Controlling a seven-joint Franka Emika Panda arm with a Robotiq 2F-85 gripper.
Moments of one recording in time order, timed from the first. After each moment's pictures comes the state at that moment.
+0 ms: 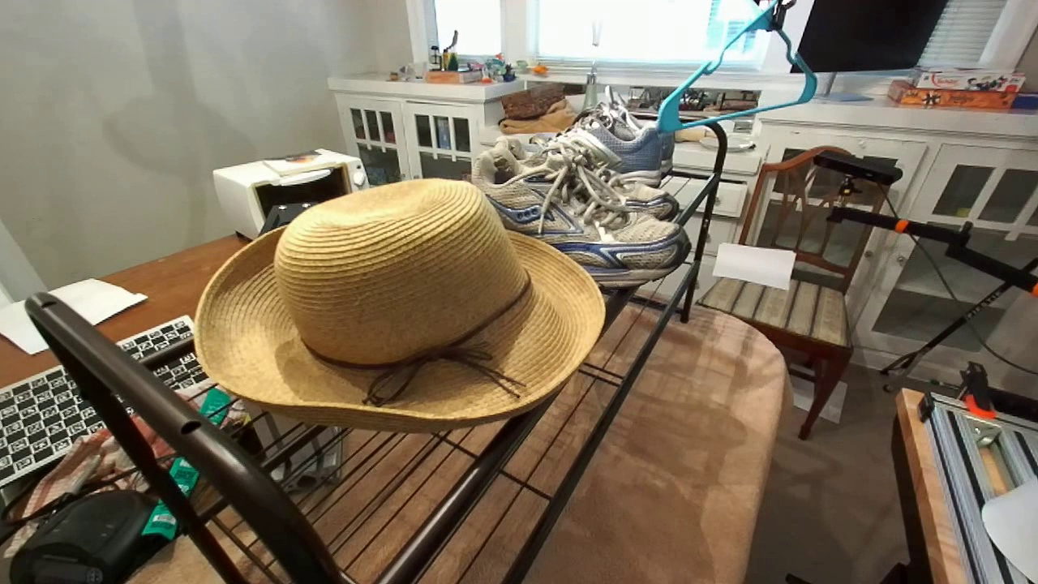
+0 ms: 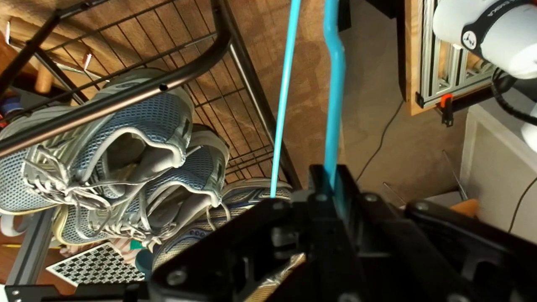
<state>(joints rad) -0.63 0.28 -0.13 -1.03 0.37 1.00 -1.79</state>
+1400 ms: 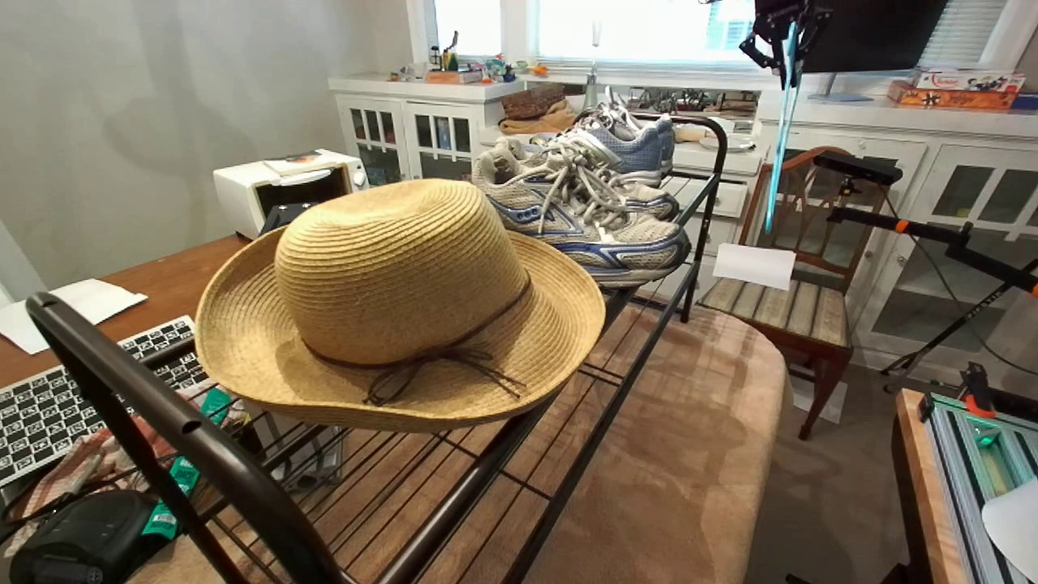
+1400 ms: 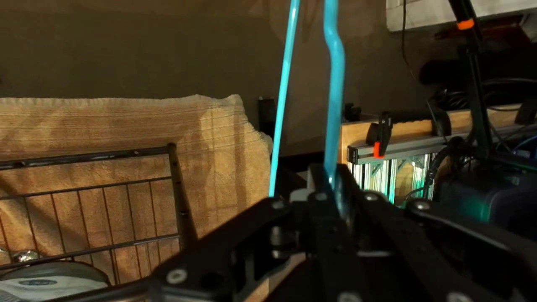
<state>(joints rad) -0.51 0.18 -0.08 -1.38 -0.28 1.34 -2.17</state>
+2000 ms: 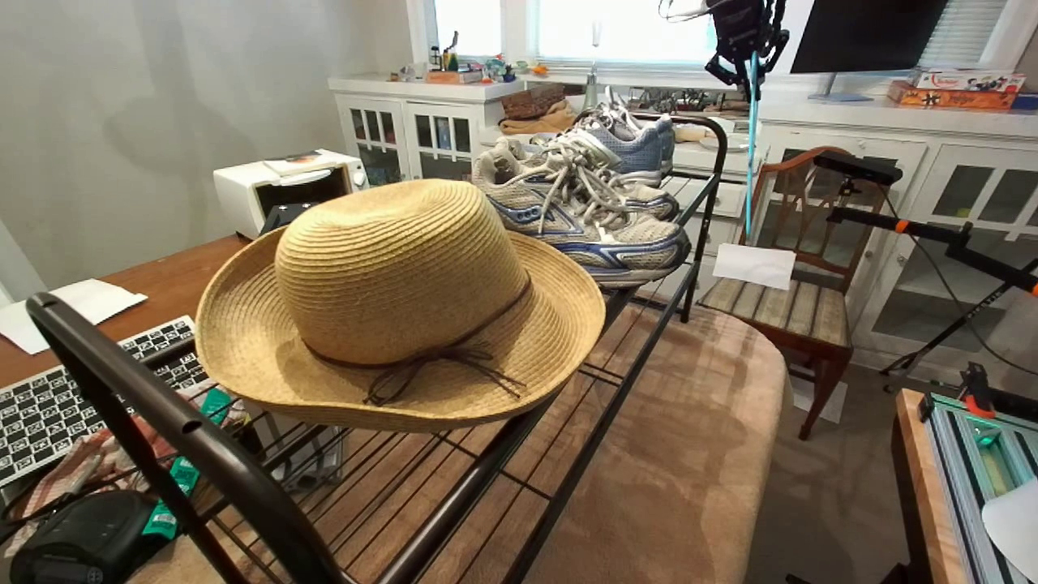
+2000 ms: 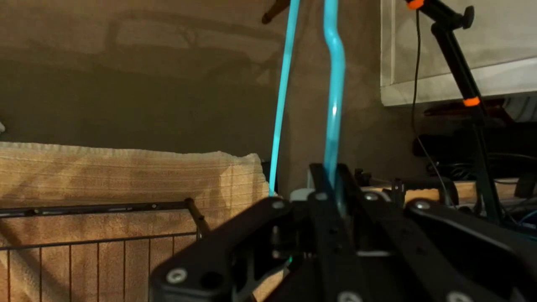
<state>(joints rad) -0.36 0.27 -0.16 -1.39 -0.43 1.50 -2.17</state>
